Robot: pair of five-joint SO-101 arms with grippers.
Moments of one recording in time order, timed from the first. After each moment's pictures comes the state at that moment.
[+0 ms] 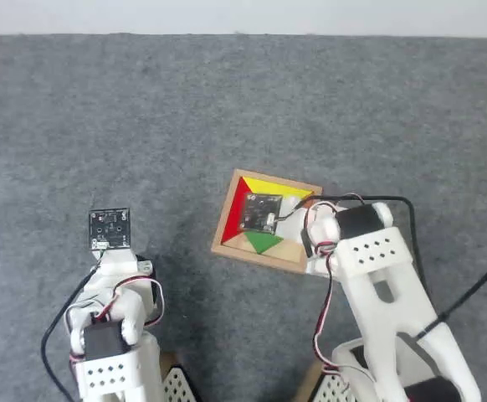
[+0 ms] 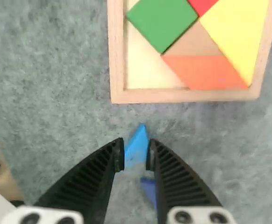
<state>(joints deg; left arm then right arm) -16.9 -103.3 96.7 72.0 -0.4 -19.9 -31.8 44.4 74.7 57.7</state>
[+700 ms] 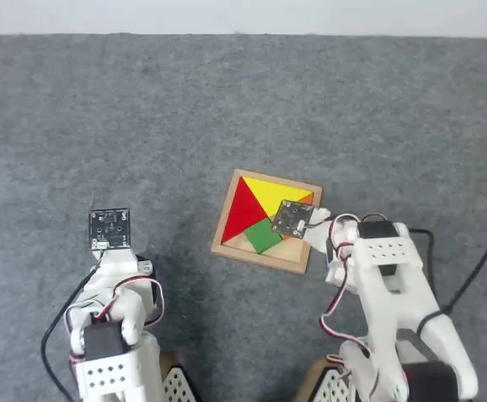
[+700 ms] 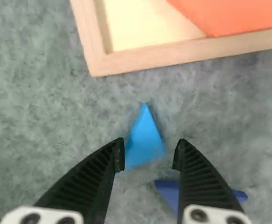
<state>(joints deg) -16.9 -103.3 96.7 72.0 -0.4 -9.0 -24.4 59.3 56.8 61.9</state>
